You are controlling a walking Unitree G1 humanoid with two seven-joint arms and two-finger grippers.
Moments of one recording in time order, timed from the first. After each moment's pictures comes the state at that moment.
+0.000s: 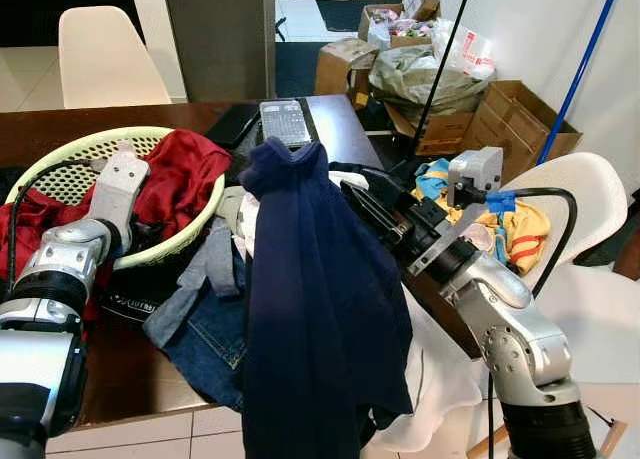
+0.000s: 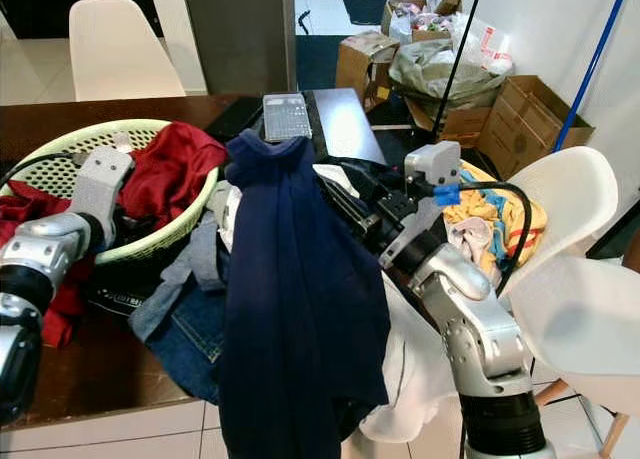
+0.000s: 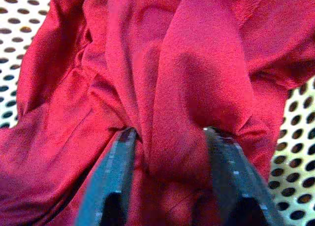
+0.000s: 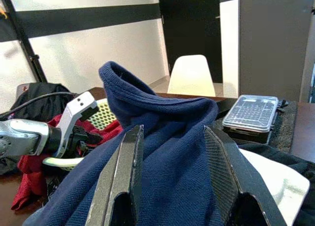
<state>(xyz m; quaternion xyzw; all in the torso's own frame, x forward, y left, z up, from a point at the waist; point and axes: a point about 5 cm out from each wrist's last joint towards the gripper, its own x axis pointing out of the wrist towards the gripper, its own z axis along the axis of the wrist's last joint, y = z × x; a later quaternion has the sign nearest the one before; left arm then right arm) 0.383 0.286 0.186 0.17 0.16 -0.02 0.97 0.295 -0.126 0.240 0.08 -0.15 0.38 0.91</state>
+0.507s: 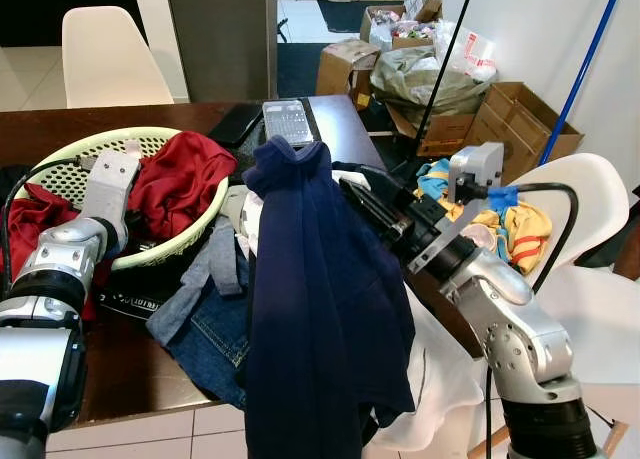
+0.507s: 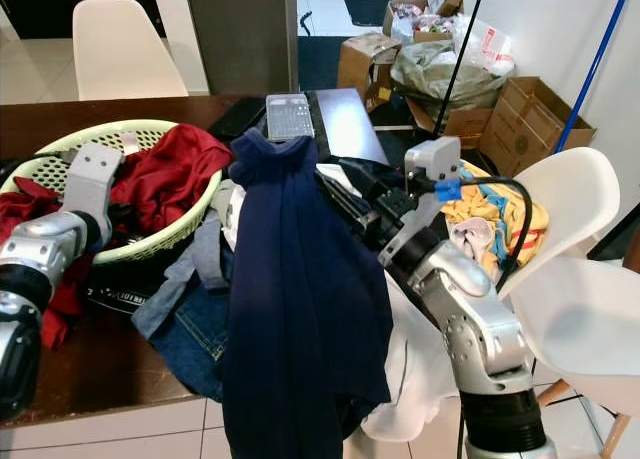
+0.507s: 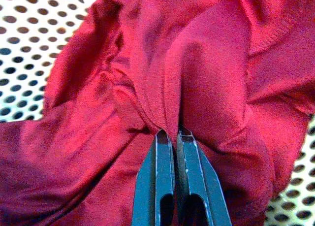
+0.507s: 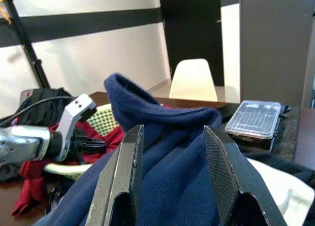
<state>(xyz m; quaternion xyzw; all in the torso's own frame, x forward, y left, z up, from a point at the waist) 0.384 0.292 0.192 0.15 0.13 0.03 0.98 0.297 -0.126 0.249 0.09 -0.16 0.37 0.91</state>
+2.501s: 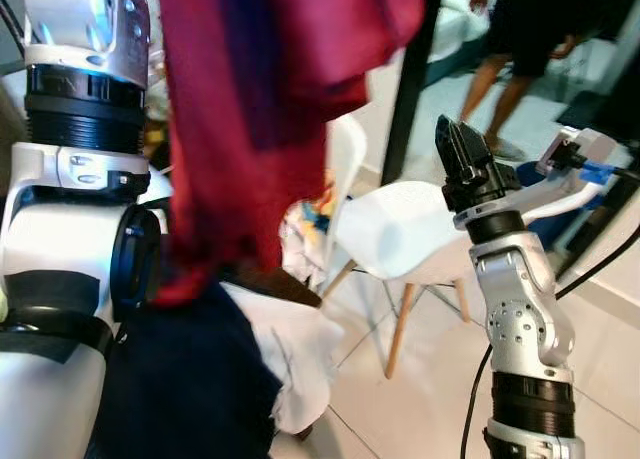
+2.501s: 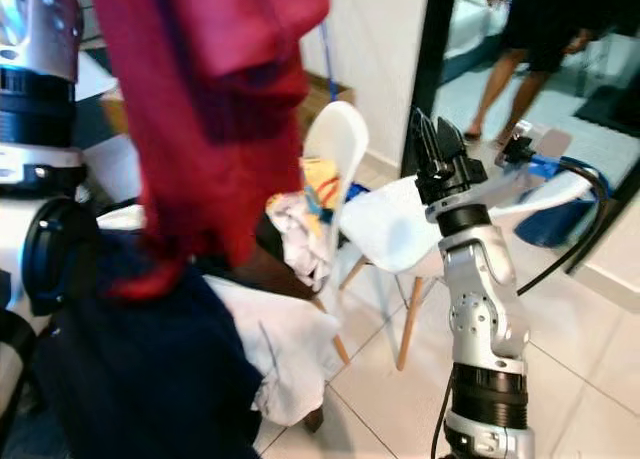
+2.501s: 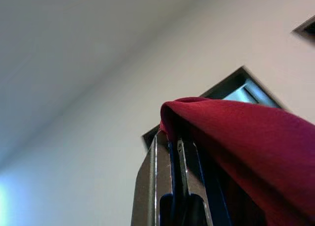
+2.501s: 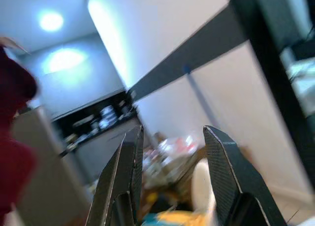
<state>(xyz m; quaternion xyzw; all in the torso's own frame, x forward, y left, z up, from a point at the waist) 0.277 0.136 0.534 0.05 -0.69 -0.11 0.71 0.317 -0.178 0.272 0.22 -0.27 0.16 0.92</state>
